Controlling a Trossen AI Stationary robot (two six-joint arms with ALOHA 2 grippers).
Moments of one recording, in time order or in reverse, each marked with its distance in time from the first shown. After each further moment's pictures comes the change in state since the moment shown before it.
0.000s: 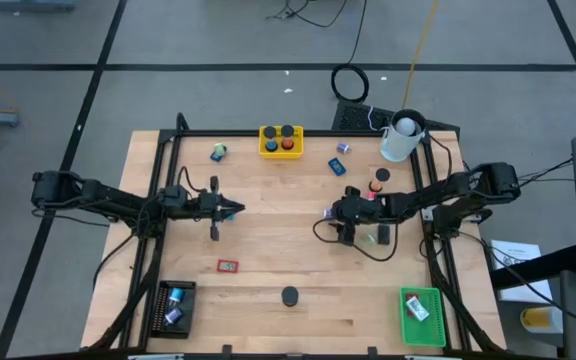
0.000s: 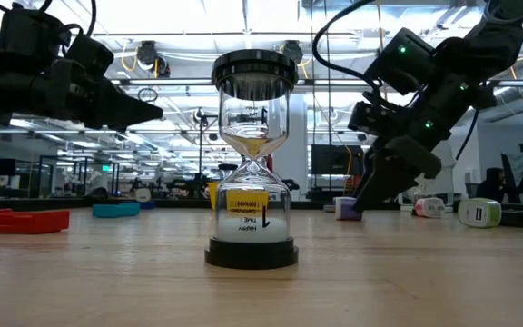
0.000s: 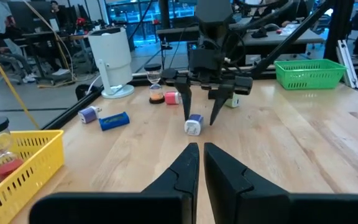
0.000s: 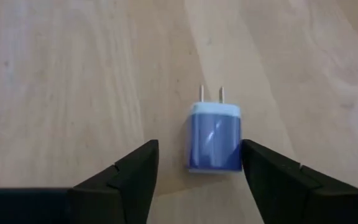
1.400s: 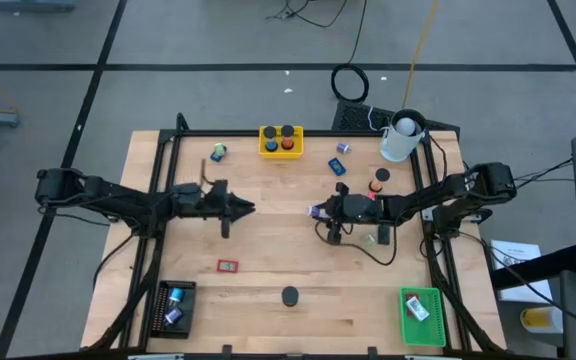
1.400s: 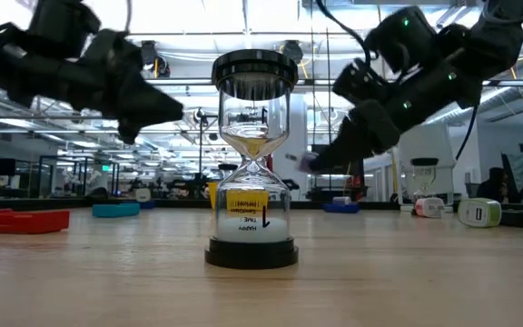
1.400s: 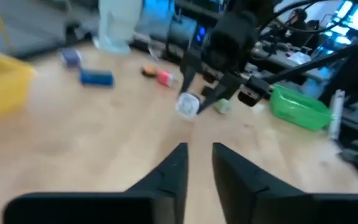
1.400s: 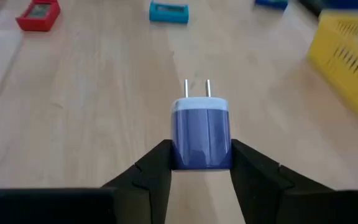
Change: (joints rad) left arm -0.027 0.054 0.182 -0.238 -0.033 -0.438; right arm 0.042 0.033 0.018 0.330 0.058 -0.056
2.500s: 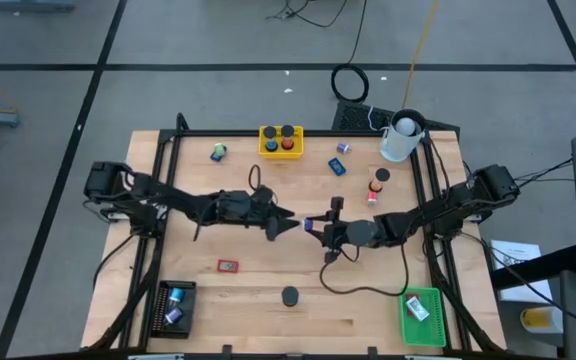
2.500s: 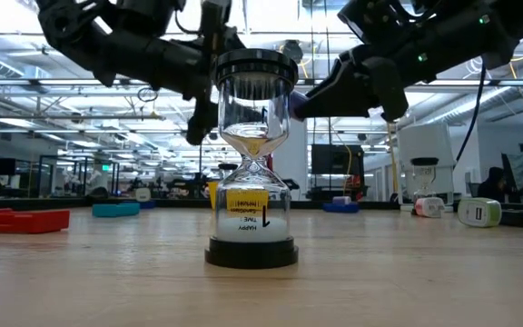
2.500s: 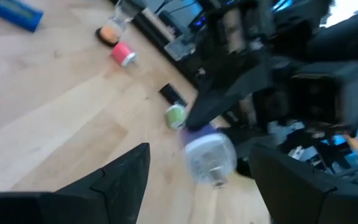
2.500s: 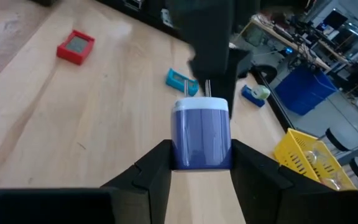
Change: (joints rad) left arm -0.111 0.475 0.472 -0.055 -0.054 -0.444; right arm 0.258 0.000 0.105 0.049 0.316 -0.321
